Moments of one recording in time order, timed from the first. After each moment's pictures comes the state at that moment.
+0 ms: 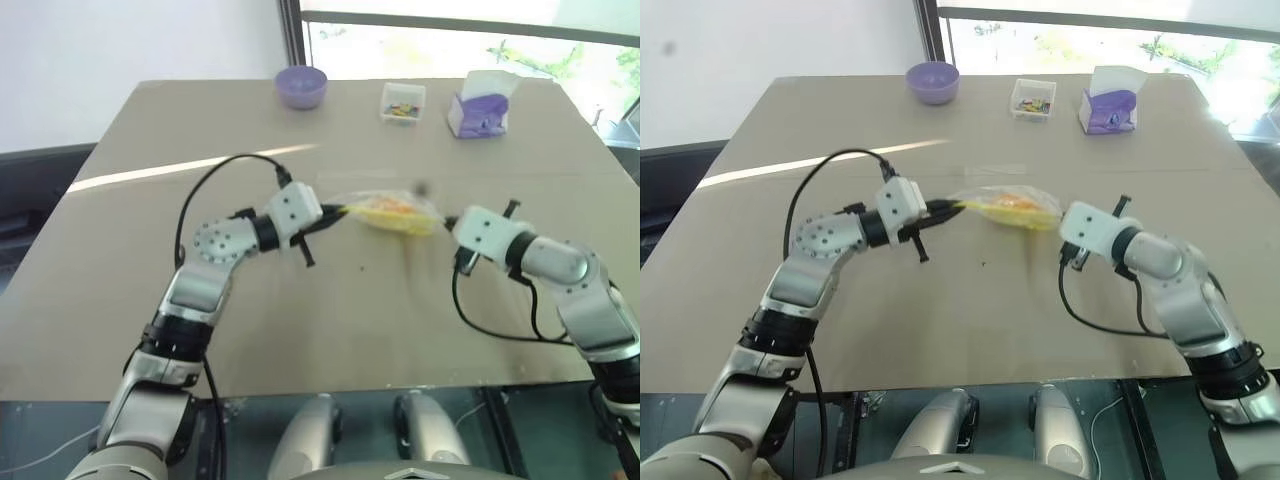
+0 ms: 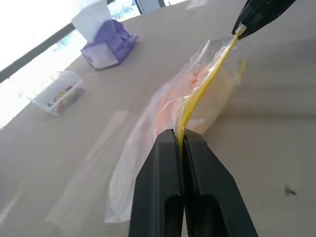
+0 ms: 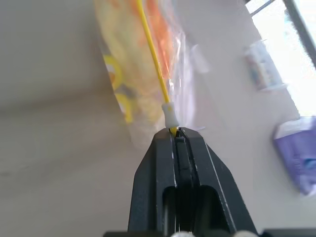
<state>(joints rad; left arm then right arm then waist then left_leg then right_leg) -0.65 0.50 -0.14 0.16 -0.12 0.02 -0.86 -0.44 -0.71 0.17 -0.23 -0.21 0.32 0.66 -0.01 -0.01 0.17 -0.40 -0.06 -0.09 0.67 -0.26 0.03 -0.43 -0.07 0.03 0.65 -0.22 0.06</state>
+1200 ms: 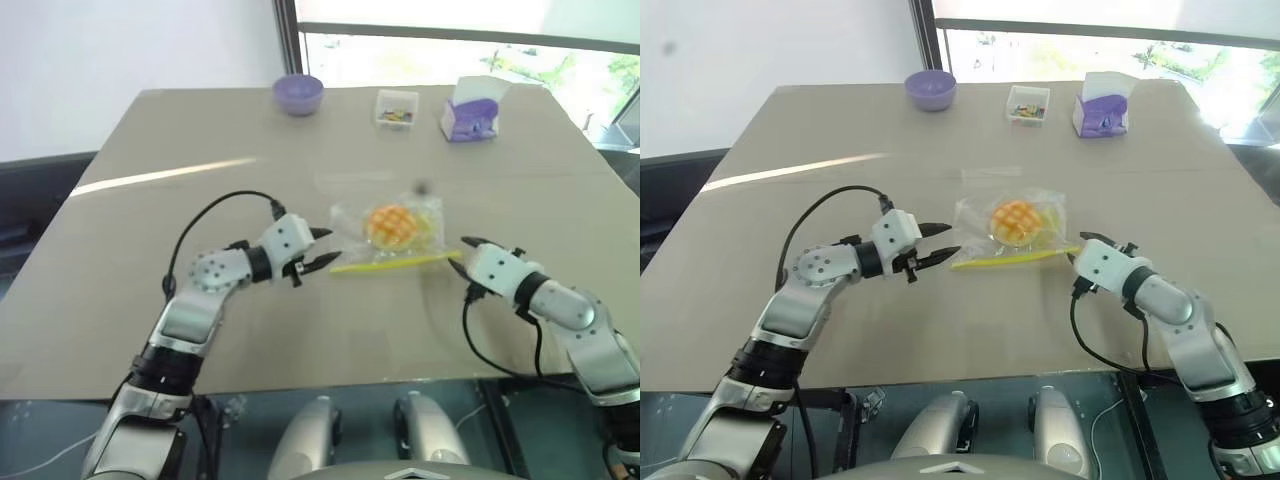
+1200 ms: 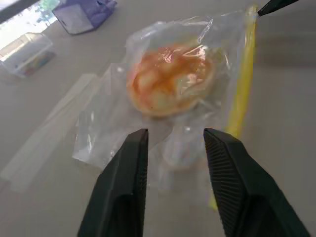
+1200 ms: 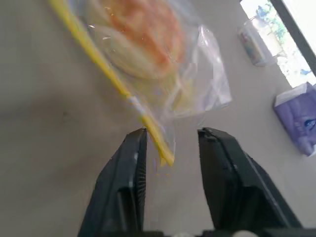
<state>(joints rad) -0.34 0.60 -0.11 -0.06 -0.17 0.15 -0.89 -0.09 -0.69 0.06 -0.30 -0.12 0.19 0.59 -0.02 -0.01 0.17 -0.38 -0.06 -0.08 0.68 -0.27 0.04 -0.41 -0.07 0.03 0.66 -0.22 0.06</state>
